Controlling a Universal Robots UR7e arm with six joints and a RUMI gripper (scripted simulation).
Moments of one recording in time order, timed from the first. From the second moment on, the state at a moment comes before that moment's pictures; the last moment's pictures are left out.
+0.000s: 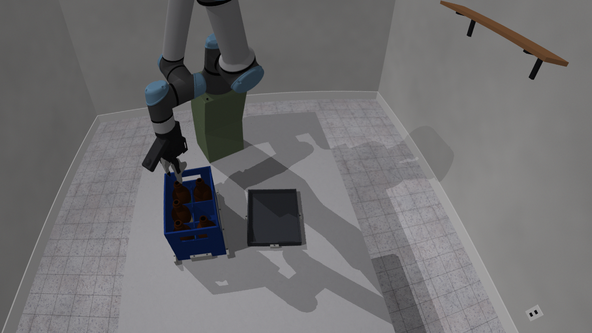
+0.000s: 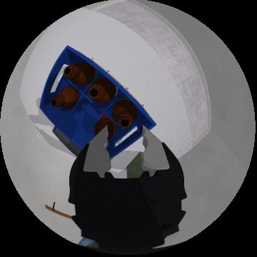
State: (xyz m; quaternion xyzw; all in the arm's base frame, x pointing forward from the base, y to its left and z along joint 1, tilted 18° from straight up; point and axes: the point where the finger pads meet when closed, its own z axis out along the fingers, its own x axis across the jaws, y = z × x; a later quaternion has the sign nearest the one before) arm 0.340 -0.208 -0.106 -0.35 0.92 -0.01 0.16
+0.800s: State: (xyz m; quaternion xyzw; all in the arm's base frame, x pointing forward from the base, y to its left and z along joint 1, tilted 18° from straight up) arm 0.342 -0.207 -0.114 -0.35 0.92 -0.01 0.16
